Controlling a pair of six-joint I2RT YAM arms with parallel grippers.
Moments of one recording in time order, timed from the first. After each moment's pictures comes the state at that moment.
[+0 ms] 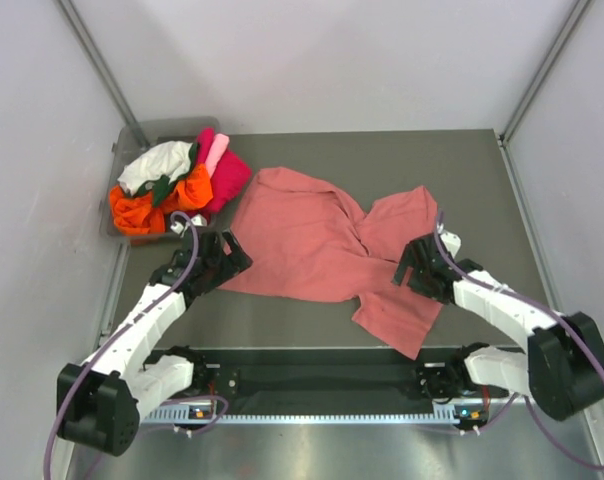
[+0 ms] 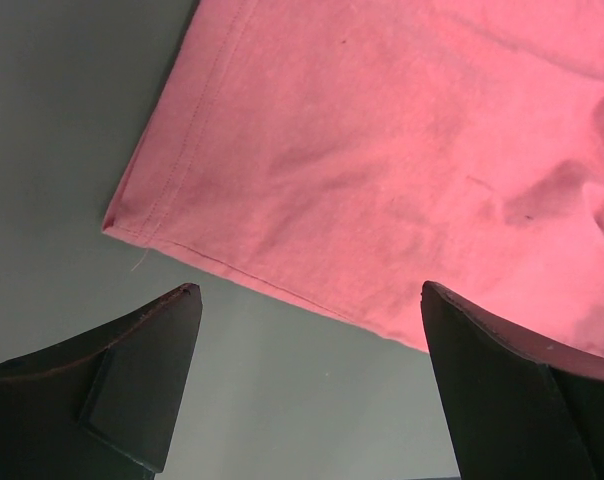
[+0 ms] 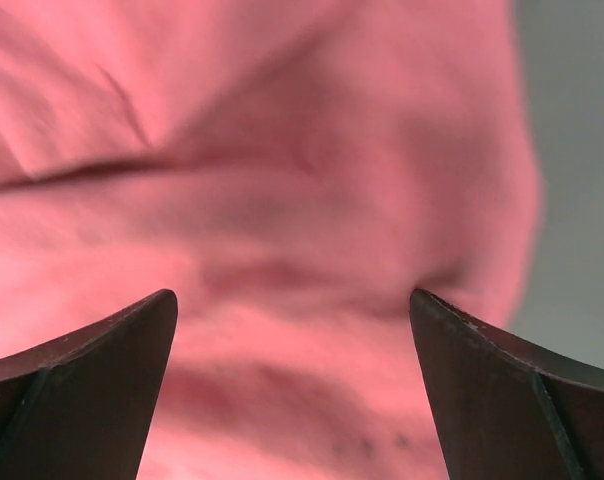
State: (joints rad) left arm -0.26 0.99 0.63 -0.46 -0.04 -0.76; right arm 0.42 1.13 0.54 -0.47 0.27 0.75
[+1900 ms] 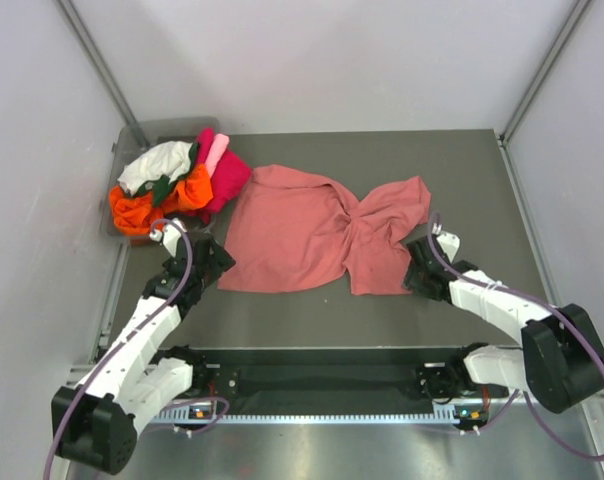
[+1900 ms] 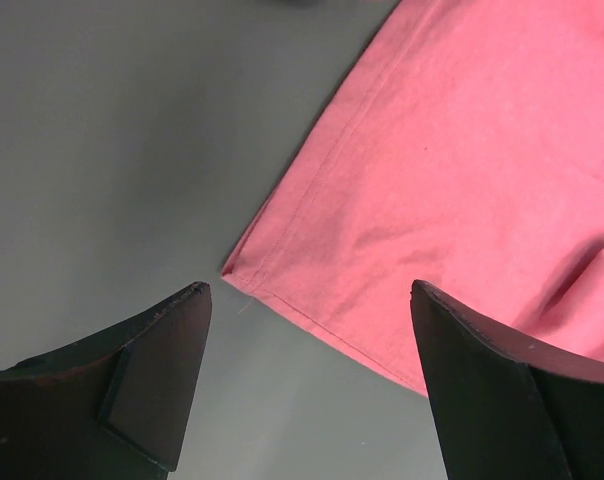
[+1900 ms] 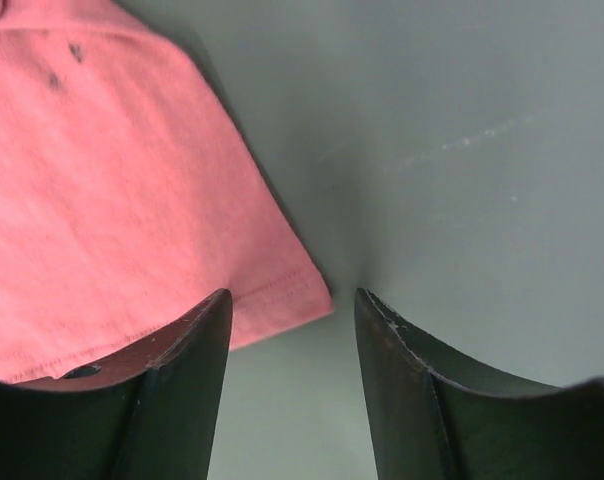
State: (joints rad) left arm -0.26 0.90 0.60 -0.48 -0.32 -0.82; right arm 0.43 1.20 0.52 -0.41 0.34 0.73
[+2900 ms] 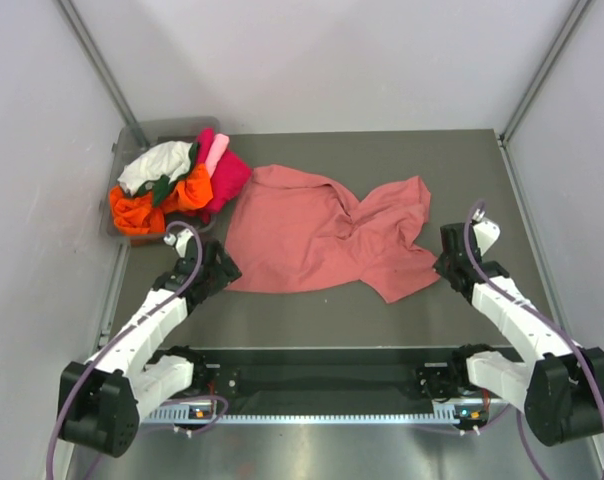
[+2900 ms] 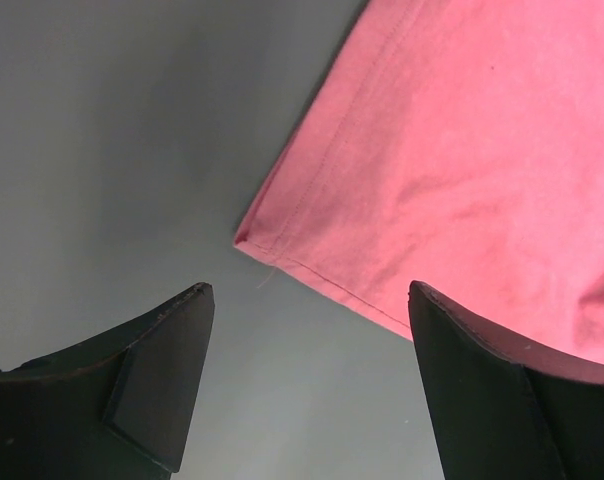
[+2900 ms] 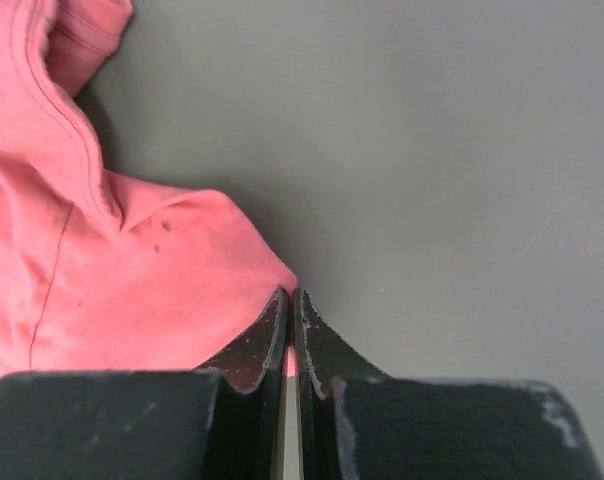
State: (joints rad) left arm -0.26 0.98 0.55 -0.47 -0.24 -0.78; right arm 0.21 1.03 0.57 -0.42 0.42 0.71
